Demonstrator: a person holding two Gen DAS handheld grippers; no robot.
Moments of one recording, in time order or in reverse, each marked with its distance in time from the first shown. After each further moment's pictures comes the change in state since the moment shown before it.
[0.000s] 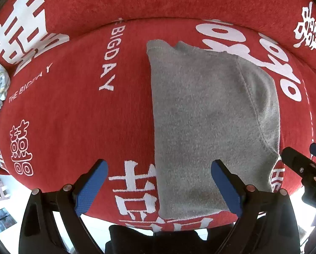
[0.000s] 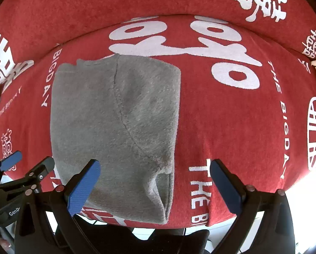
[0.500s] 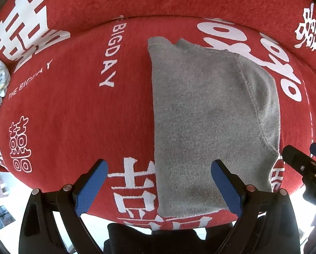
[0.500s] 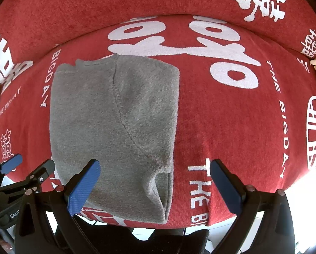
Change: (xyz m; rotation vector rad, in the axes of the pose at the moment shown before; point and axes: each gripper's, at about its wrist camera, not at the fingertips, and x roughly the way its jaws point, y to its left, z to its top) left arm 0.001 0.000 -0.004 -0.020 0.007 -0.005; right arm -0.001 0.000 -0.001 0.004 -0.002 -0.004
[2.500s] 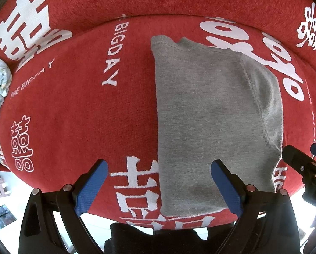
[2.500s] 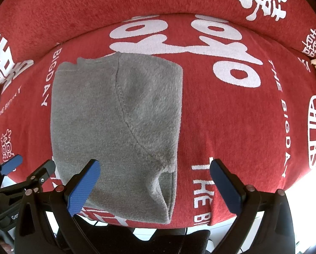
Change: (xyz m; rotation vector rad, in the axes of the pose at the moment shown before) left arm 0.002 0.000 -0.004 -0.018 0.002 0.019; right arm 0.003 0.003 -0.002 -0.011 0.002 0.000
